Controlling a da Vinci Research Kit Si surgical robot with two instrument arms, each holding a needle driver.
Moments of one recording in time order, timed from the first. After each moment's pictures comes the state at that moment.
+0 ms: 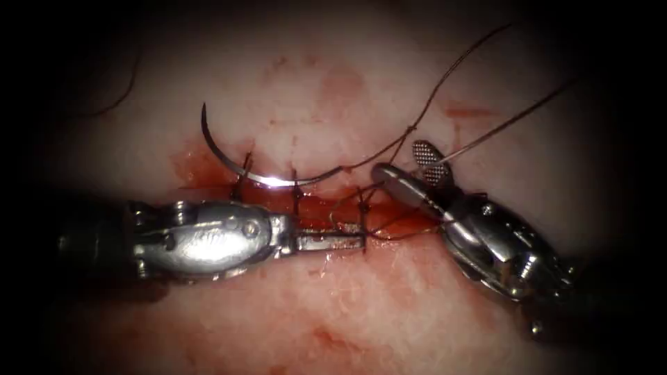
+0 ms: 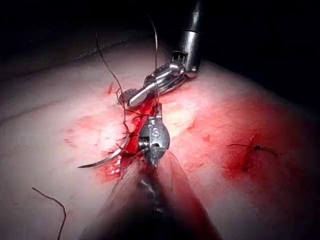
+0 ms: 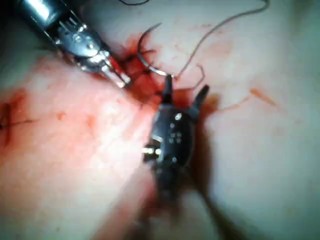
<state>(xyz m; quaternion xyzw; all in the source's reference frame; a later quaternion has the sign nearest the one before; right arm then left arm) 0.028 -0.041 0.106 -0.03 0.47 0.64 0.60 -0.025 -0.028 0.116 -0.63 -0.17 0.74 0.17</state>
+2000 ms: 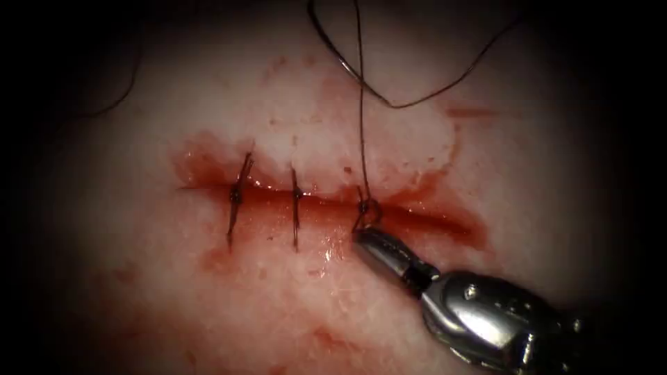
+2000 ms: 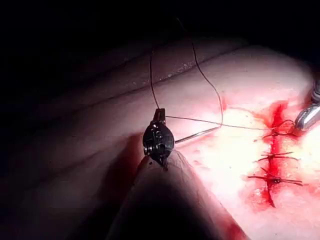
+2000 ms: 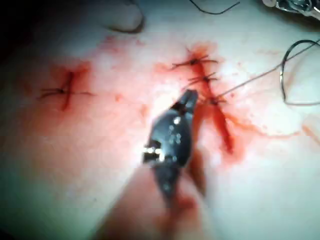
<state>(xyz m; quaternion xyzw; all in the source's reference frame) 0.031 -0.049 0.099 0.04 0.51 0.47 0.72 -0.021 -0.002 0.127 -0.58 -0.12 0.77 0.24</state>
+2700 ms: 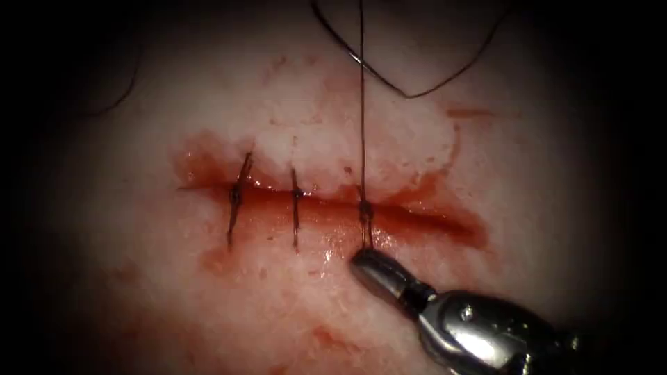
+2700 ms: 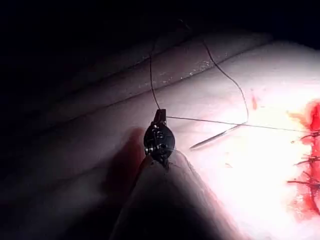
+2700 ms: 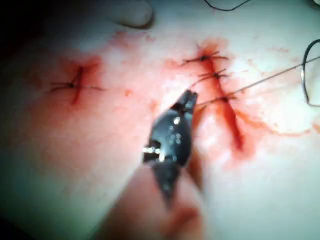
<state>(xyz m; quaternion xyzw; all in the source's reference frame) 0.031 -0.050 0.098 0.05 0.52 0.46 0.72 -0.021 0.003 0.132 -0.57 -0.10 0.77 0.25</state>
